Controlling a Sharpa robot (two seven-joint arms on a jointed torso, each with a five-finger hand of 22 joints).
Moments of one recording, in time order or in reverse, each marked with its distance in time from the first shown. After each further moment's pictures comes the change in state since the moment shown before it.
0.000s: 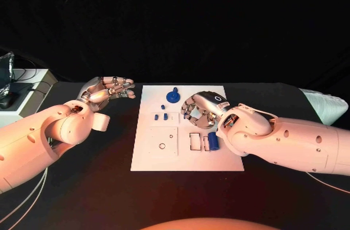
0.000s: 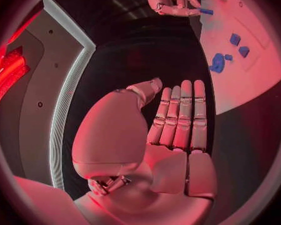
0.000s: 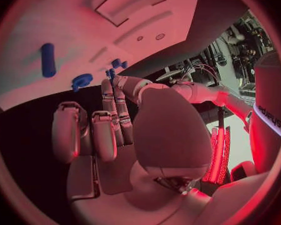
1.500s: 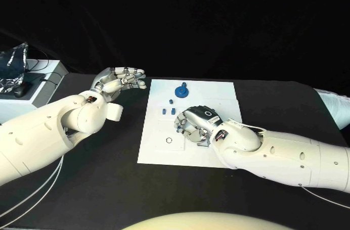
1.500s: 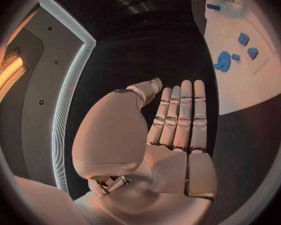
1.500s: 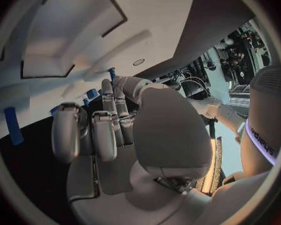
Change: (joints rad) left arm -0.001 0.012 0.000 0.023 0.036 -0.073 0.014; left_hand 0.000 0.000 0.000 0.000 0.000 0.000 0.000 0.000 0.000 0.004 -0.004 0.000 0.000 0.000 0.000 -0.004 0.002 0.000 0.000 0.000 0.000 -0.001; right arm -0.092 0.120 -0.012 -0.066 -0.101 0.007 0.015; right_hand -0.002 -0.002 0.003 -0.003 0.002 0.002 0.002 0.001 0.001 0.001 0.000 -0.004 -0.002 0.000 0.000 0.000 0.000 0.000 0.000 0.000 0.000 0.001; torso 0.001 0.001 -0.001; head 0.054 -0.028
